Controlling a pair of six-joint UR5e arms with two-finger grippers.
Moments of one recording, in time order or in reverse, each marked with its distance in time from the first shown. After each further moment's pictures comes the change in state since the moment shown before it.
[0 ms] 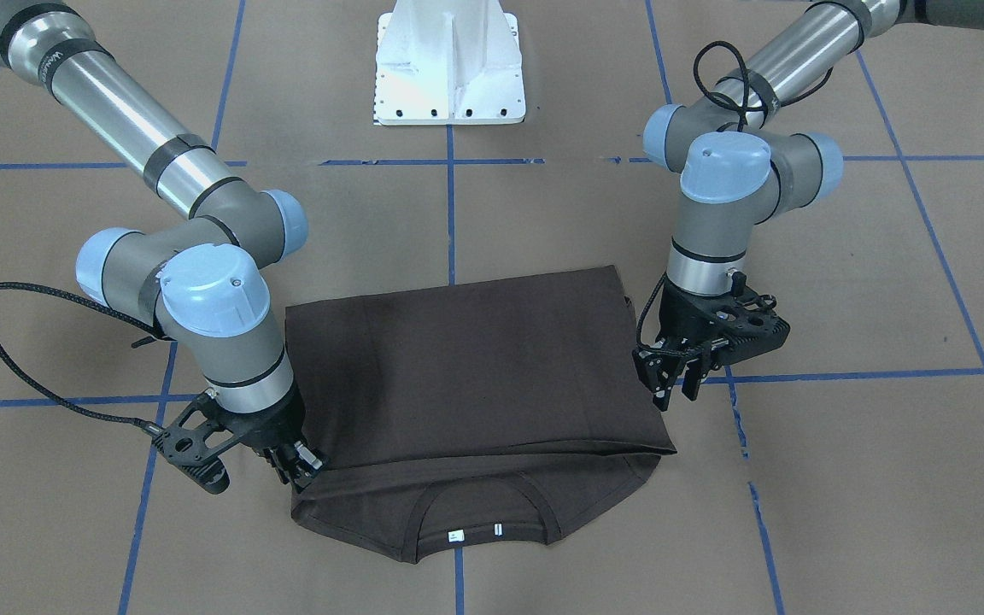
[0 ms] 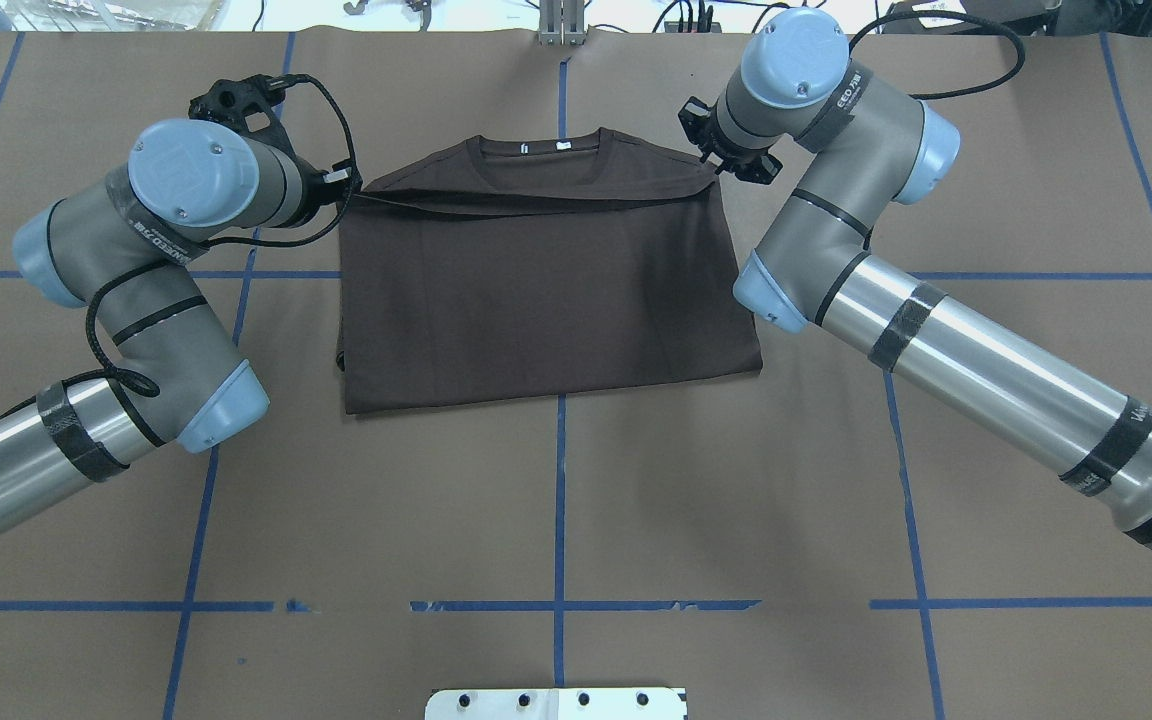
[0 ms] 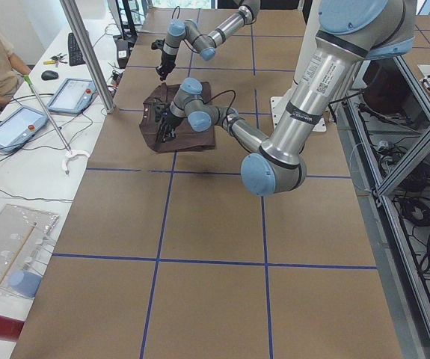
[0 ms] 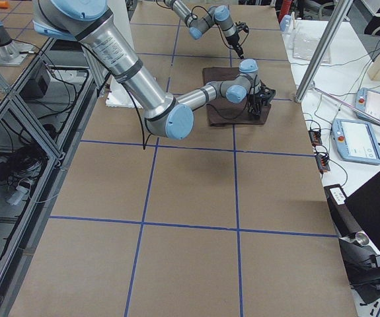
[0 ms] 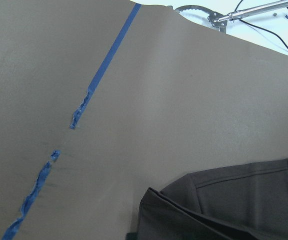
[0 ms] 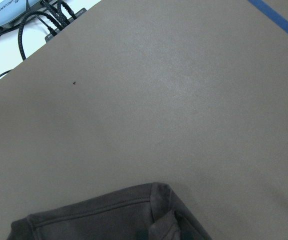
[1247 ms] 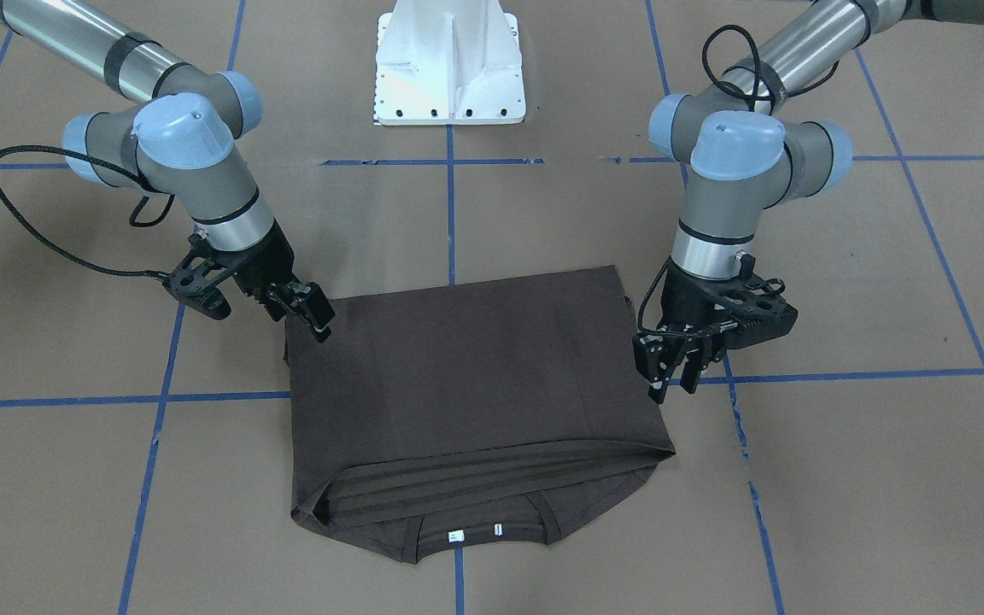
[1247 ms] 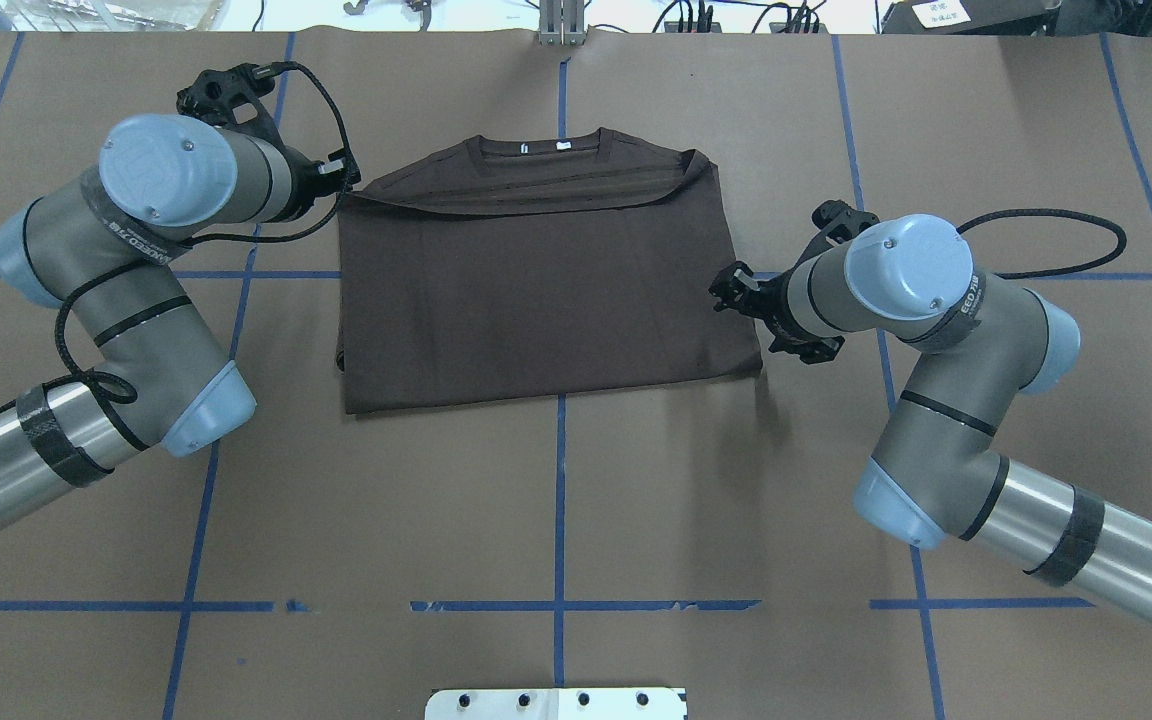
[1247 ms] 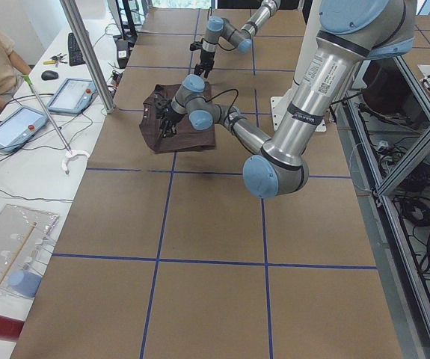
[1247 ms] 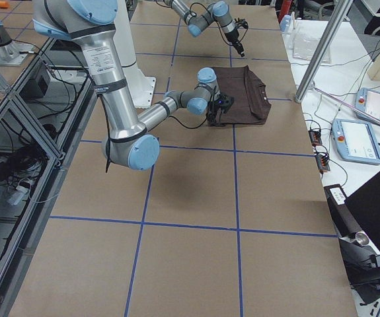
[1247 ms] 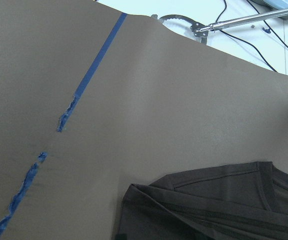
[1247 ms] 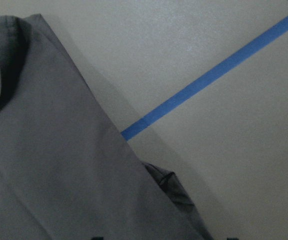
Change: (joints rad) left arm -0.007 0.022 -0.050 -0.031 -0.005 -0.016; right arm -0.184 -0.428 0.522 -0.003 0.021 0.108
